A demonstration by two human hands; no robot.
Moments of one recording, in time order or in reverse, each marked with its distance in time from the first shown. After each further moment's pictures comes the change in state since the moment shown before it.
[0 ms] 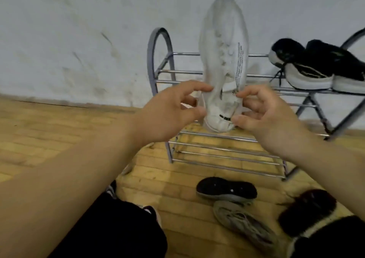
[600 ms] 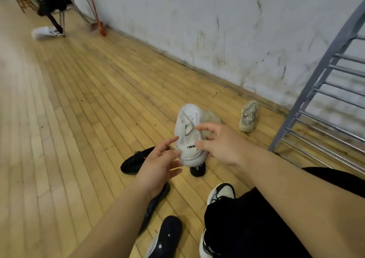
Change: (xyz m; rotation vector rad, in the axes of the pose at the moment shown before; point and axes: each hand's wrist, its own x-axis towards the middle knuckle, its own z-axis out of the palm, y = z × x) left_hand -0.298 -0.190 -0.041 -0.892 0.821 -0.683; right_hand -0.012 0.025 0.338 -0.182 -0.818 0.180
